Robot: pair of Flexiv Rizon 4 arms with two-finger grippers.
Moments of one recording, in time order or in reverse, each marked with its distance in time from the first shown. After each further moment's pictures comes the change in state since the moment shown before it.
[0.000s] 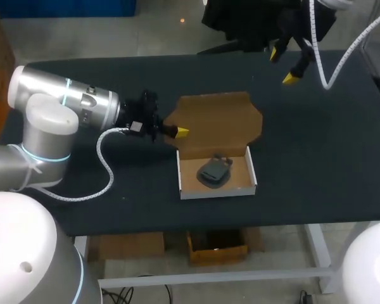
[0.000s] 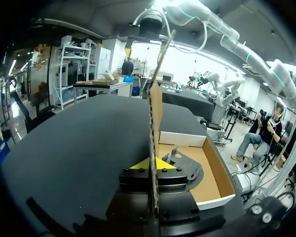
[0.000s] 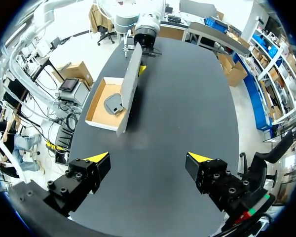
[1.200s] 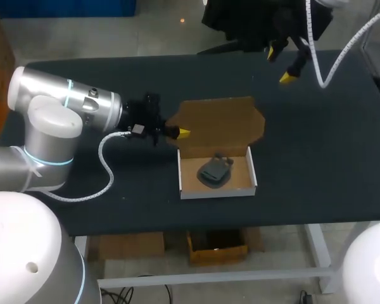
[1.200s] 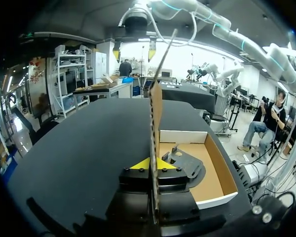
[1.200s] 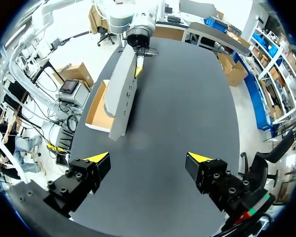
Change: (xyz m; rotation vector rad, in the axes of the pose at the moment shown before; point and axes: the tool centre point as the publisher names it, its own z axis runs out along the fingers) left arm 0.006 -0.005 0.002 -0.021 -0.039 0.095; right arm -0.003 0.007 0.001 0.001 0.006 0.011
